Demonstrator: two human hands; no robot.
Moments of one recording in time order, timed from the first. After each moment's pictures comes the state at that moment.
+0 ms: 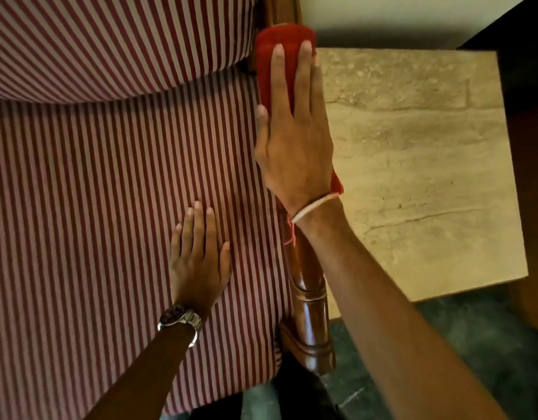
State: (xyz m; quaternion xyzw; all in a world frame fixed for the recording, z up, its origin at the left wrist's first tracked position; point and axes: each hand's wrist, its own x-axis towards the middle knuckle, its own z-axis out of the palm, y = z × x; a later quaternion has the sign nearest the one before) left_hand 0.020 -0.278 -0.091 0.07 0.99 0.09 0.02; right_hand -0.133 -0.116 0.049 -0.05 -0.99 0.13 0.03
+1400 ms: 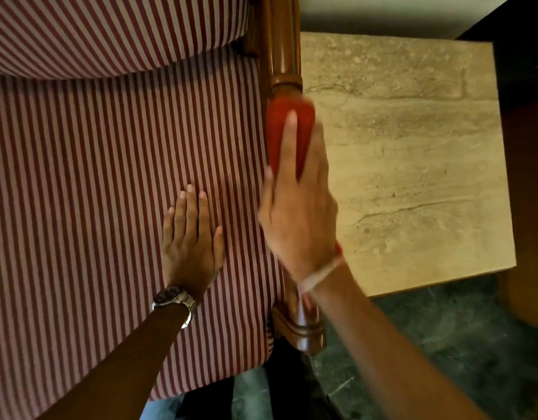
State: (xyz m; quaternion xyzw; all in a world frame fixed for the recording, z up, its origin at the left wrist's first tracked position) left_hand 0.020 -0.275 -0.095 0.07 0.99 0.08 0.01; right_hand -0.039 -0.116 0.047 -0.06 -0.99 0.15 0.00
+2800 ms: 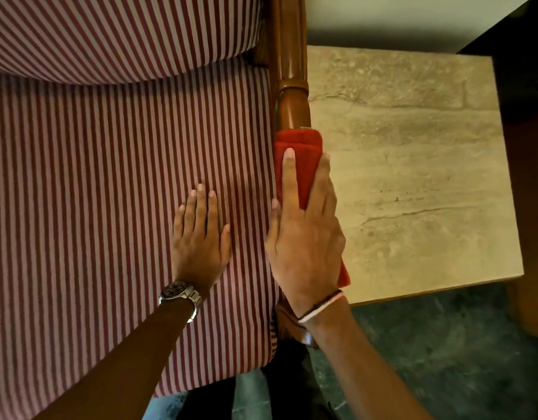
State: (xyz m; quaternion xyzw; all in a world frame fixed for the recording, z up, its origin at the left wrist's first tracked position) left_hand 0.023 -0.277 -0.097 0.08 0.99 0.10 -0.01; right_hand 0.007 -0.126 0.053 -0.11 -0.99 0.08 -0.03
